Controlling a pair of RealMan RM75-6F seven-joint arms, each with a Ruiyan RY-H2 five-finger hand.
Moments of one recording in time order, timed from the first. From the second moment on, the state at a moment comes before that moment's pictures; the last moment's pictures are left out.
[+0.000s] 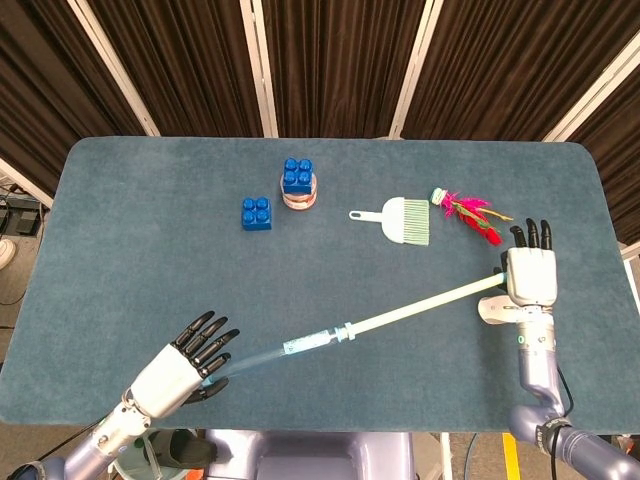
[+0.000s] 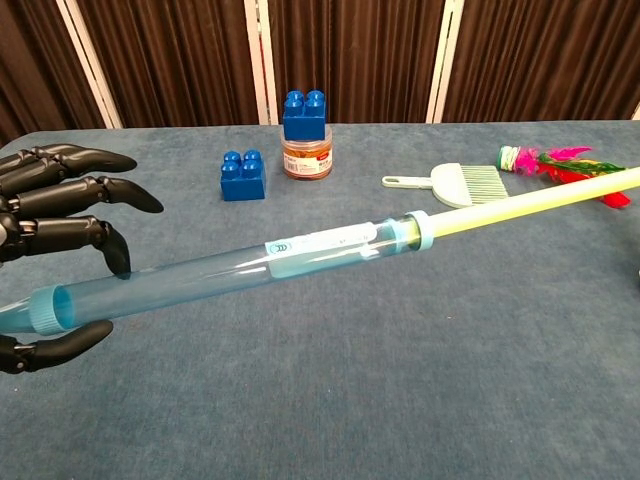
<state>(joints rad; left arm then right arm) -0.36 -1.60 0.13 -1.26 2.04 1.66 0.25 0.44 -1.59 0.29 -1.09 -1.17 1.23 -0.40</state>
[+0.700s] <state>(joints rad) -0.41 -1.64 0.01 -1.15 1.88 1.57 0.21 0.46 -1.61 0.26 -0.99 -1.09 1.10 -0.46</state>
